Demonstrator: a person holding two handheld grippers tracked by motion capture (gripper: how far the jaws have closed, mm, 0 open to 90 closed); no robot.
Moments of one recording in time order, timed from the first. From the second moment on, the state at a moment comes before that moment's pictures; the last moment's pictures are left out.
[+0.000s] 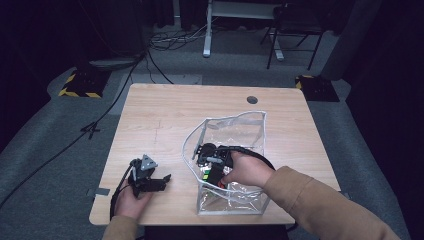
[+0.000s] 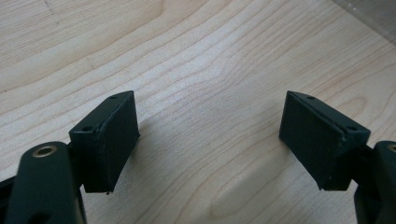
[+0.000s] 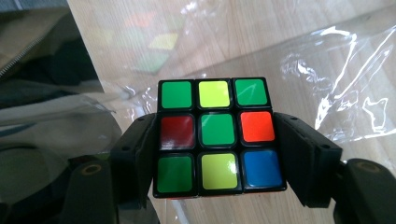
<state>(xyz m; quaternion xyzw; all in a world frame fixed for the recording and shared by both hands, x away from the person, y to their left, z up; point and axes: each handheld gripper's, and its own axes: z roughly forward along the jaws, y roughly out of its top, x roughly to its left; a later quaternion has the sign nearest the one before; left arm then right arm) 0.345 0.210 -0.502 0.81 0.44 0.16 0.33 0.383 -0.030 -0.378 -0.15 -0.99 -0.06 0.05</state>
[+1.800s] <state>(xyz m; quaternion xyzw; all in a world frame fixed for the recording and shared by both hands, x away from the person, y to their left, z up) 0.341 0.211 -0.502 0.81 0.45 0.17 0.33 0.378 -0.034 -0.375 -0.16 -0.98 -0.06 0.07</state>
